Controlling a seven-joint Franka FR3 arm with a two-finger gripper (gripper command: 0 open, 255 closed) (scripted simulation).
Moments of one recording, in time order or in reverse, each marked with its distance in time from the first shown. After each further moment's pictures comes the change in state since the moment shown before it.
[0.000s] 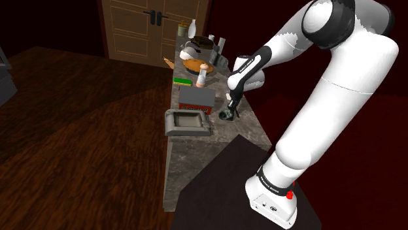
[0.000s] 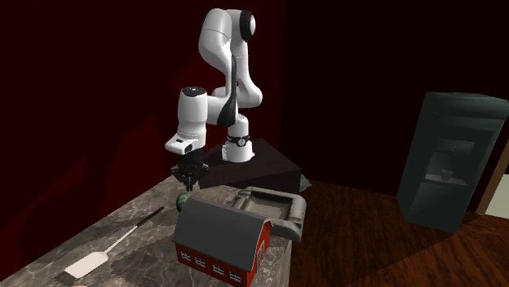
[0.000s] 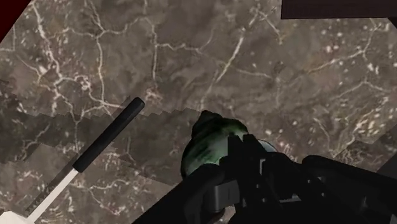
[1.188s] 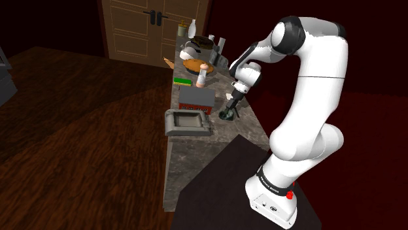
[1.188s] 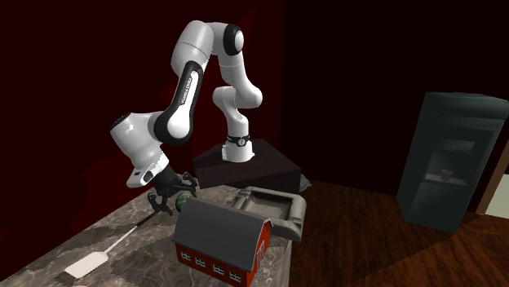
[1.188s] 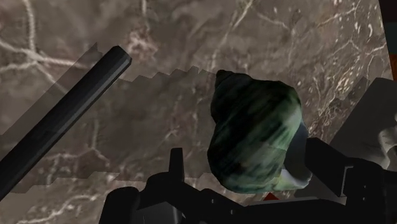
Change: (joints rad) arm -0.339 0.365 0.175 0.431 0.758 -0.406 -0.796
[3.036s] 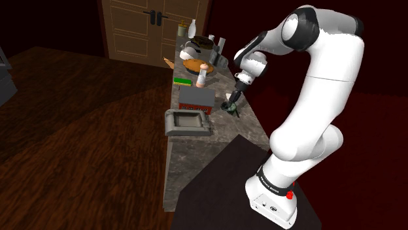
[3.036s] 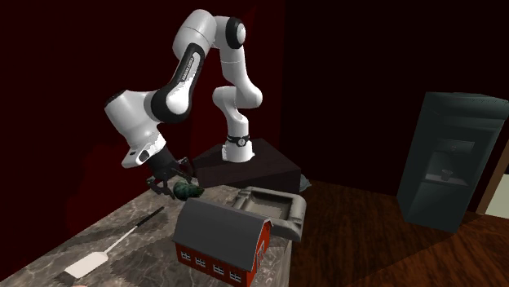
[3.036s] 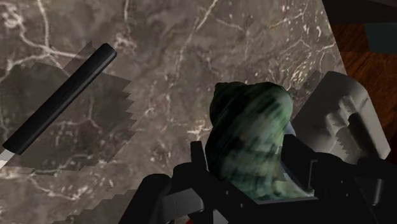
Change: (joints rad) arm 0.017 -0.128 -0.030 -0.006 -0.066 -0.105 0.067
